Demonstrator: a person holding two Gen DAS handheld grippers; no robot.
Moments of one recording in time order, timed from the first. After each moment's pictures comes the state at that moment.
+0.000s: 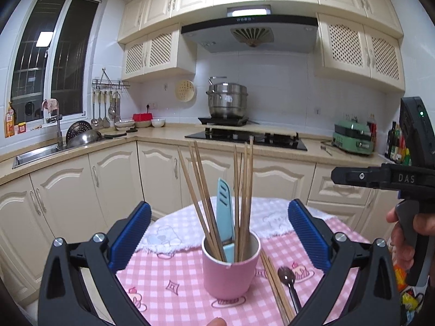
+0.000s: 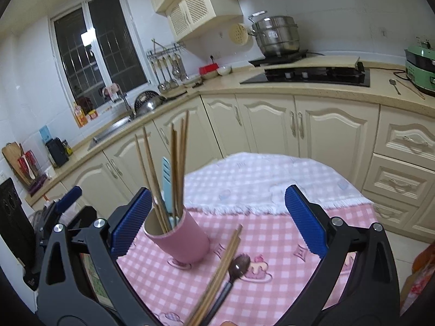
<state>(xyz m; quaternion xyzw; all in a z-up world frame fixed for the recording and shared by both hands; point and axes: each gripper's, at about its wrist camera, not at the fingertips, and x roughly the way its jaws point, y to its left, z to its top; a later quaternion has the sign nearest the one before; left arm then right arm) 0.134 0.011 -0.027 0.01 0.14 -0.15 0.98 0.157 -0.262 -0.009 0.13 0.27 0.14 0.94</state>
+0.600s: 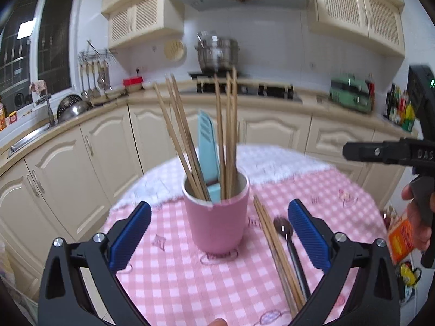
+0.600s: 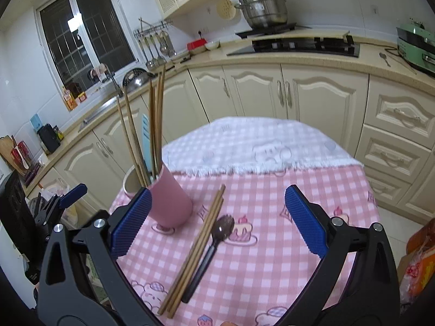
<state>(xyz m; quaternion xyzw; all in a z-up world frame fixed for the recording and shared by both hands) 0.140 -0.015 -0.079 0.06 0.26 -0.15 0.95 0.139 -0.272 -0.050 0.12 0.34 0.12 0.93</state>
